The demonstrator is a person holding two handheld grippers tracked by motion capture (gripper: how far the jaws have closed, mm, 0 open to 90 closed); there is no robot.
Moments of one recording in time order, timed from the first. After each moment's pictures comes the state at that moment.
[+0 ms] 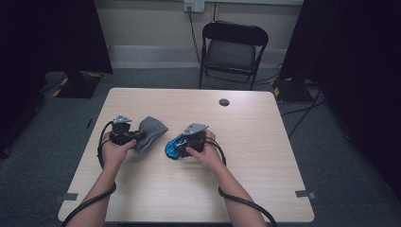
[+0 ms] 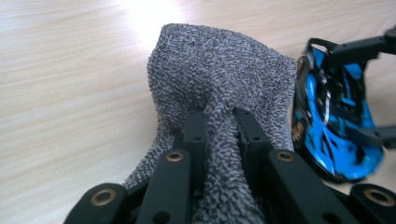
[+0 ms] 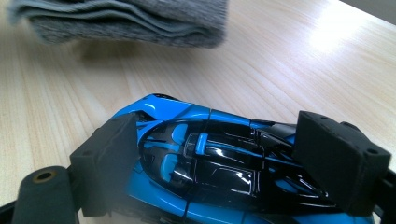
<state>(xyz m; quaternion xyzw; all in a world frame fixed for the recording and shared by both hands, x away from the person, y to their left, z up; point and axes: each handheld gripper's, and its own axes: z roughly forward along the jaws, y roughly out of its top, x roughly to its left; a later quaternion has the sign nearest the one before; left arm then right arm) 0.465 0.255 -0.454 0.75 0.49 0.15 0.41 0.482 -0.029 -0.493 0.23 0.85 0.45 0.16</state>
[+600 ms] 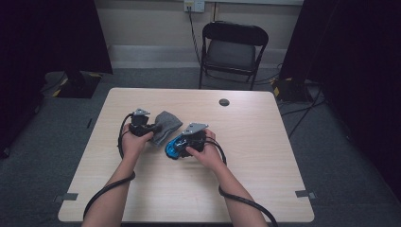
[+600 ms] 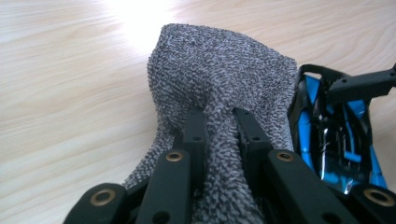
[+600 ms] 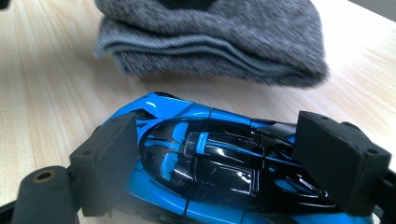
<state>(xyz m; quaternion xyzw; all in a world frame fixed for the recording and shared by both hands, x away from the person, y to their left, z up) 0.502 0.206 -0.462 0.76 0.47 0.14 0.42 0.483 -0.029 -0.491 0.22 0.85 0.44 0.16</state>
